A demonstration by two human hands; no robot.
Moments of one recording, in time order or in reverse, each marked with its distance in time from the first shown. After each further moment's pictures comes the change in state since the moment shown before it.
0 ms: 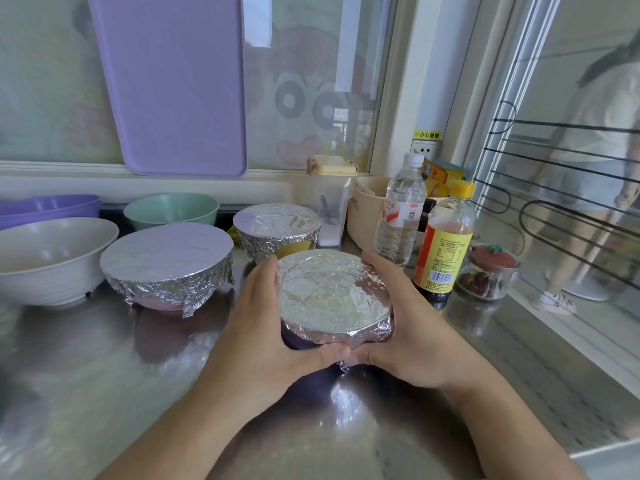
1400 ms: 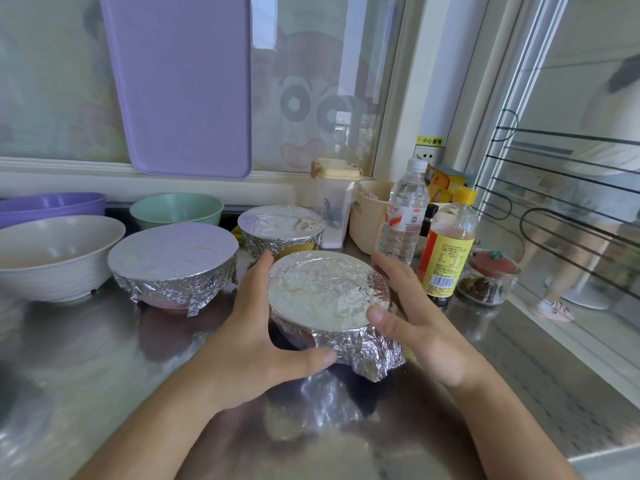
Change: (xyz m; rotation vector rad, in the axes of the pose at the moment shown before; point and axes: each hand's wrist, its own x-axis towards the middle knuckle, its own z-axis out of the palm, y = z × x) left_hand 0.005 -0.023 -0.012 -0.313 -0.176 -0.084; right_hand -0.002 0.003 -0.001 0.287 -0.008 0.035
